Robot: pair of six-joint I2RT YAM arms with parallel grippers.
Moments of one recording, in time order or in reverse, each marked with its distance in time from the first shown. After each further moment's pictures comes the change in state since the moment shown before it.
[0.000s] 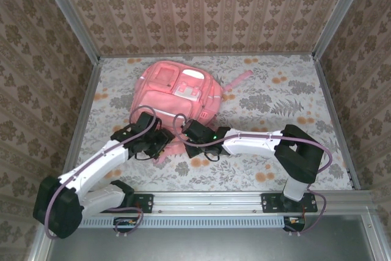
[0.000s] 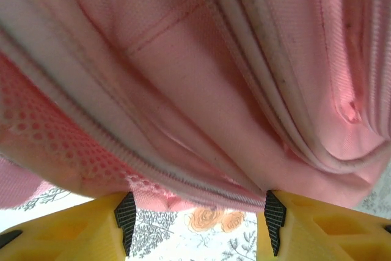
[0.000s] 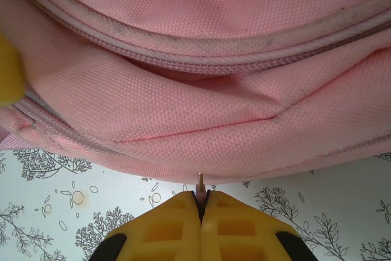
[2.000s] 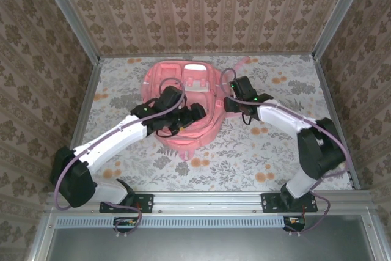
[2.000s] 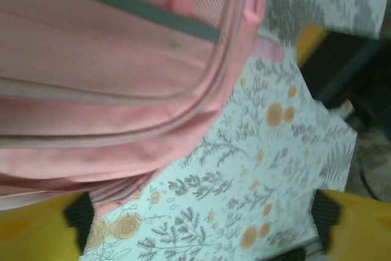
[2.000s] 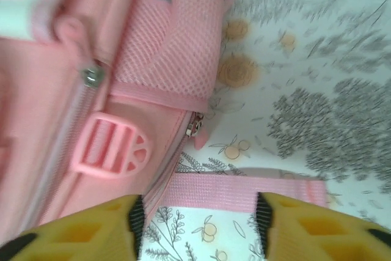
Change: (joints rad) left arm -0.145 0.268 0.452 0.002 -0.002 0.272; right arm -0.579 -0.151 0.005 -0.049 0.074 -0.210
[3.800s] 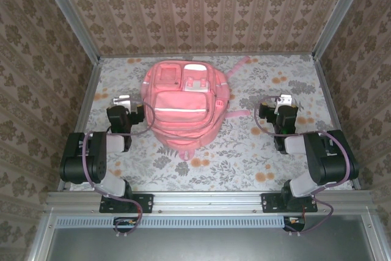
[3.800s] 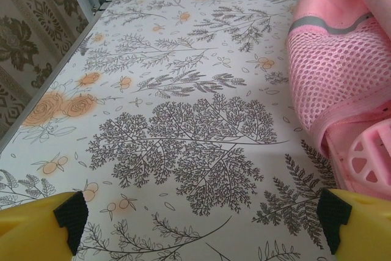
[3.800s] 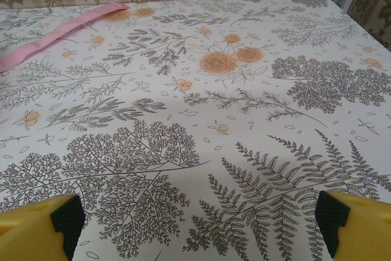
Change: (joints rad) left arm 0.706 0.189 -0.697 1.368 -0.292 1.094; right arm -0.404 -0.058 -0.711 1.136 0.063 -0.232
